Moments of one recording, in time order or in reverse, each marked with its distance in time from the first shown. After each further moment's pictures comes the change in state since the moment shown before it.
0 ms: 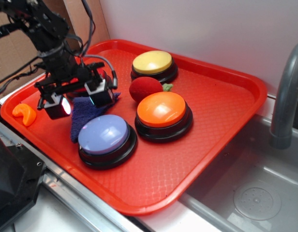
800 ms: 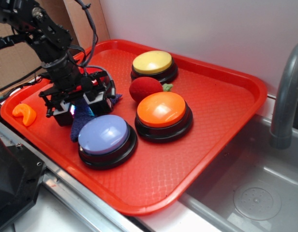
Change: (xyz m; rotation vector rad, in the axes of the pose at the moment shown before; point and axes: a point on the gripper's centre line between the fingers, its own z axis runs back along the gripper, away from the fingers) arm -0.002 0.001 -0.013 -0.005 0.003 -0.008
